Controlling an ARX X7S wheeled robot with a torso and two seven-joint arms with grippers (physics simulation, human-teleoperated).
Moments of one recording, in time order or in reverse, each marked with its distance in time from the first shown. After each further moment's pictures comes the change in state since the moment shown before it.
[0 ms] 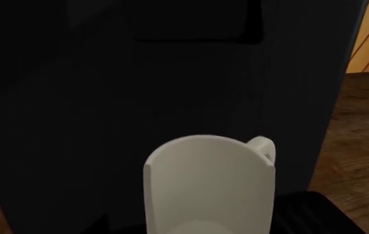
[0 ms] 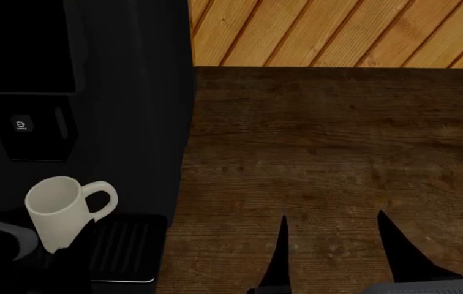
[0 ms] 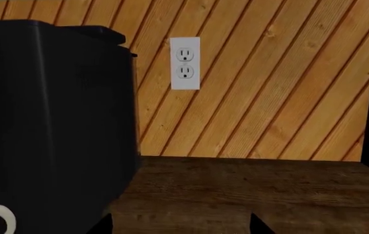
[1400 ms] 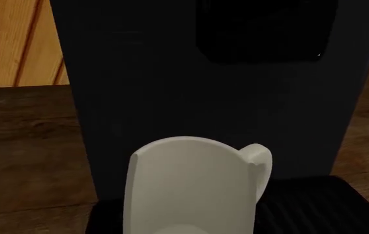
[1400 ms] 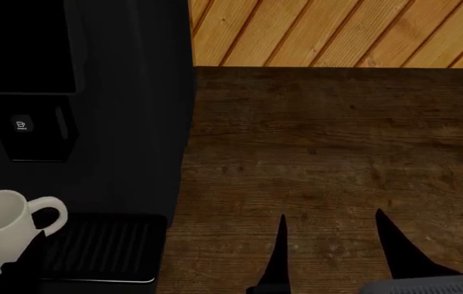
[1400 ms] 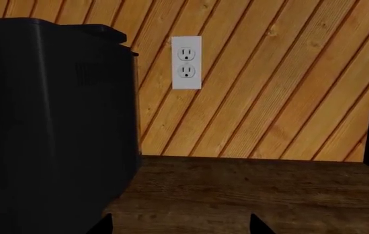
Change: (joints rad) left arm 0.128 -0.094 -0.127 0.232 -0.135 -0.138 -0.150; right arm 0.012 0.001 -0.007 0.013 0.004 -0.003 -0.009
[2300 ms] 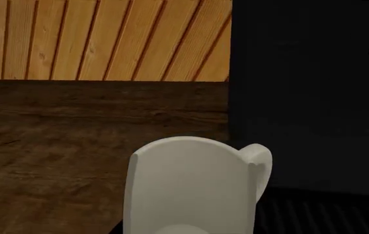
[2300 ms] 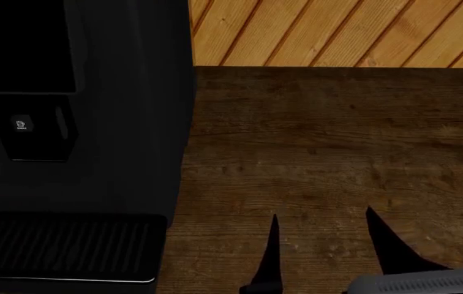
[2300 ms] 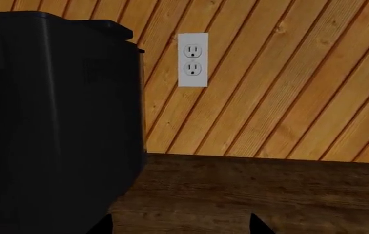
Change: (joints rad) left arm 0.131 -0.052 -0.235 0.095 -0.051 -0.061 -0.185; right arm 0.020 -0.017 -0.022 0.024 -0.010 0.005 -0.025
